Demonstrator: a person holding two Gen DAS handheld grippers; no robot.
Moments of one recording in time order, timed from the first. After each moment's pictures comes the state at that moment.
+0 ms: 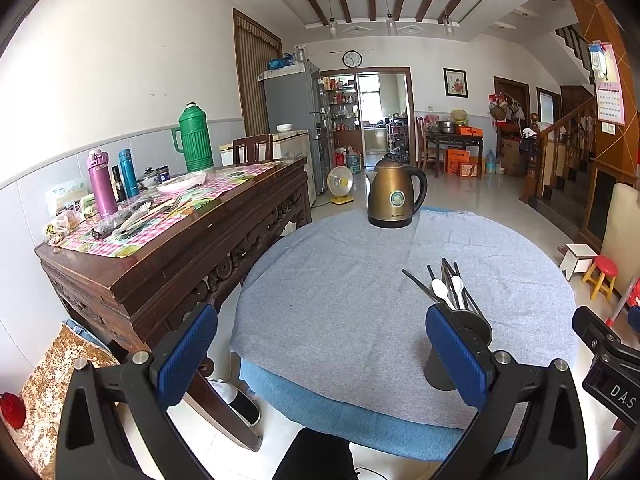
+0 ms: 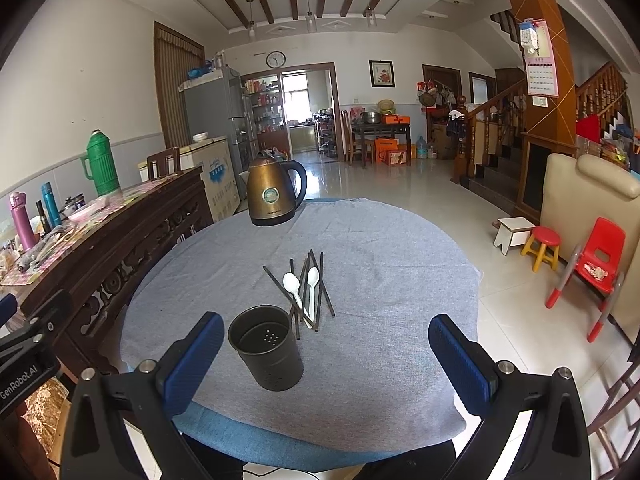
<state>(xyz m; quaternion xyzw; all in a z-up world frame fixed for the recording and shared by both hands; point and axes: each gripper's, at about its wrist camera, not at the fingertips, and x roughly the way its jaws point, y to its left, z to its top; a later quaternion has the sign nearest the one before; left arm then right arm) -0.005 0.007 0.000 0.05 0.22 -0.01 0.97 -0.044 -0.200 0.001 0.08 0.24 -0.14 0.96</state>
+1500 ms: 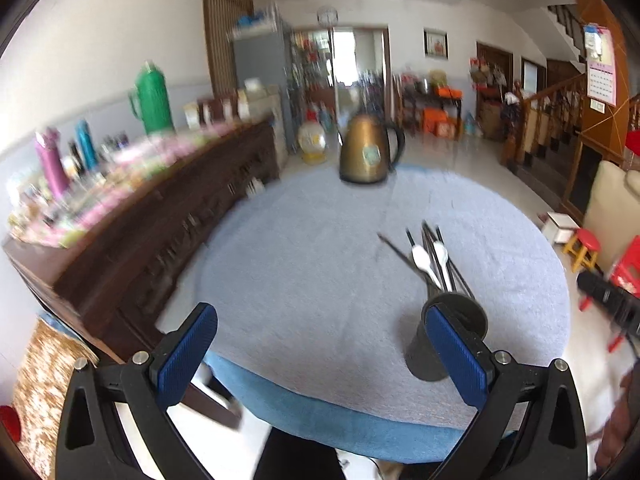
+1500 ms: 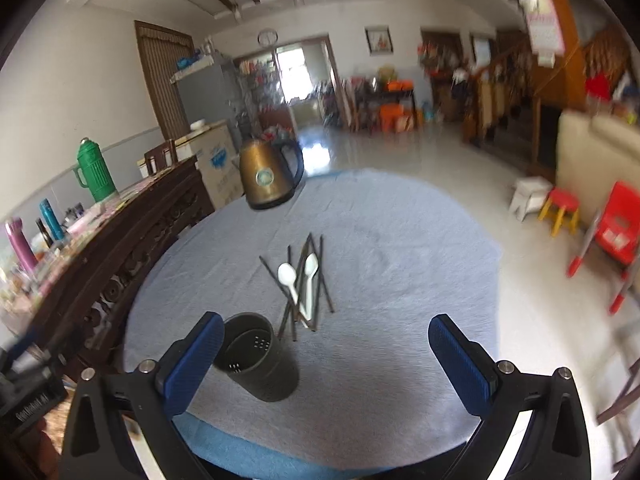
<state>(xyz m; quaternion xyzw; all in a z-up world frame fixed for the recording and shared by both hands) 0.076 -0.014 -0.028 0.02 0.30 -0.08 0.95 0.030 -0.281 -0.023 0.18 0.30 -0.09 0.93</state>
